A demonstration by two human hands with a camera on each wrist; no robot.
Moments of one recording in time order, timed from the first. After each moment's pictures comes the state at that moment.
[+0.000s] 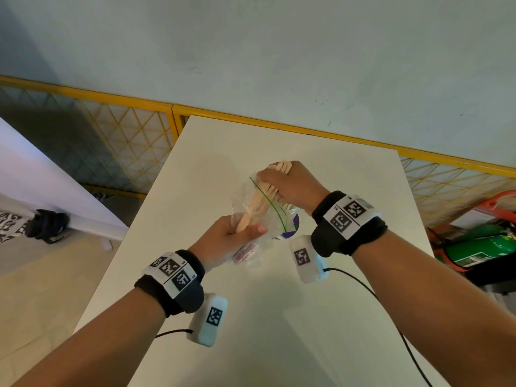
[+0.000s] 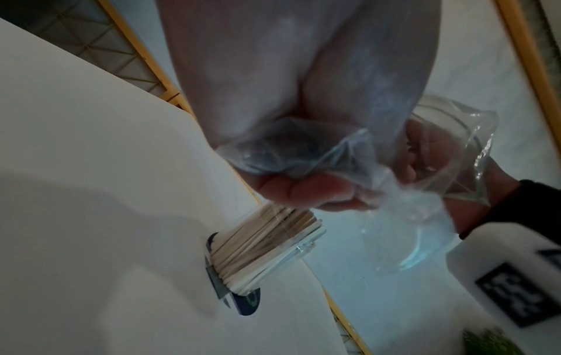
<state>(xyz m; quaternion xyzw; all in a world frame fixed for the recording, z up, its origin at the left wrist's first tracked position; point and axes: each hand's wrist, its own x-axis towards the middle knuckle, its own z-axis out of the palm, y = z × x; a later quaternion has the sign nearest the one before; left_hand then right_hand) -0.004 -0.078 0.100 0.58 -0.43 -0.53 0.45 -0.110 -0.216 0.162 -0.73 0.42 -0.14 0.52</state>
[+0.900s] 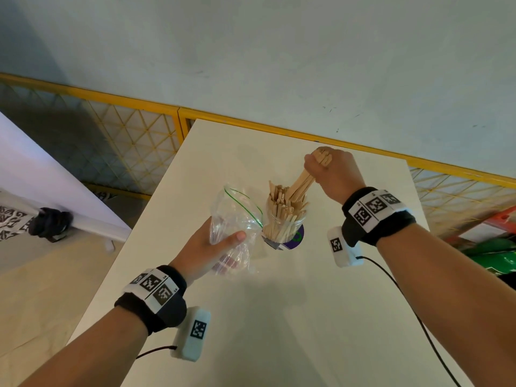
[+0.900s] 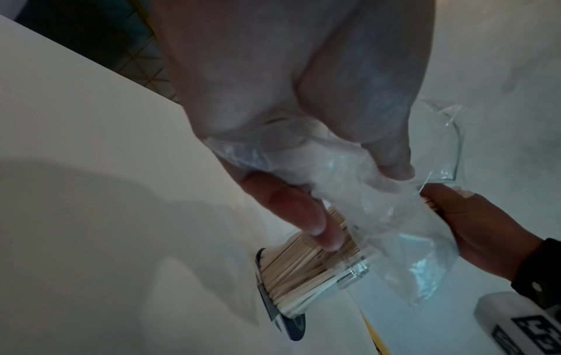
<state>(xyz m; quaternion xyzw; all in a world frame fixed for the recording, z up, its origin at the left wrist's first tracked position) 0.028 -0.070 0.077 0.66 -0.33 -0.50 0.46 -0.137 -0.286 0.157 -0.82 0.45 -0.23 0.28</state>
